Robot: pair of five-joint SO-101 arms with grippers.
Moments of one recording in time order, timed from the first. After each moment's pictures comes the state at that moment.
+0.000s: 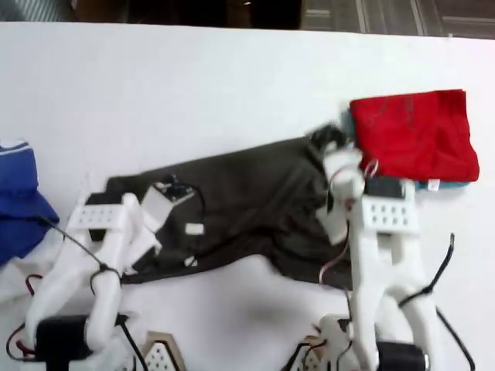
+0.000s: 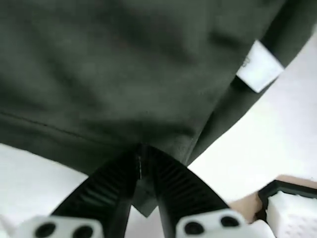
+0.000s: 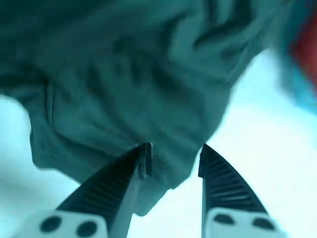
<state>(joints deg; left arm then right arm) -10.6 -18.6 56.4 68.5 -41.4 0.1 -27.9 46.4 69.6 35.2</state>
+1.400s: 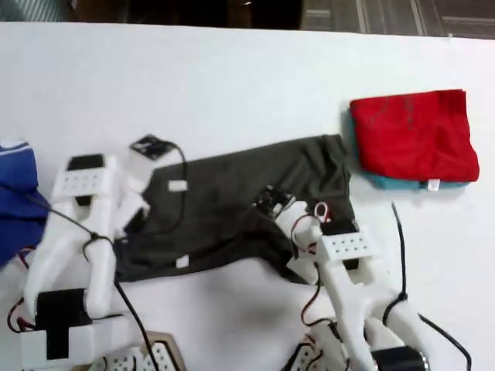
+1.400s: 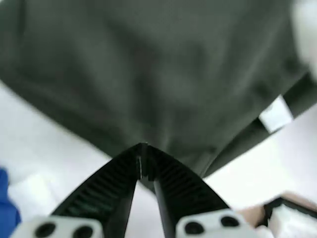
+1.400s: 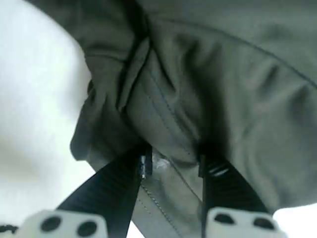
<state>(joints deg) -12.7 -10.0 37.5 74.6 -35.2 -13.0 -27.1 65.8 53.6 45.8</state>
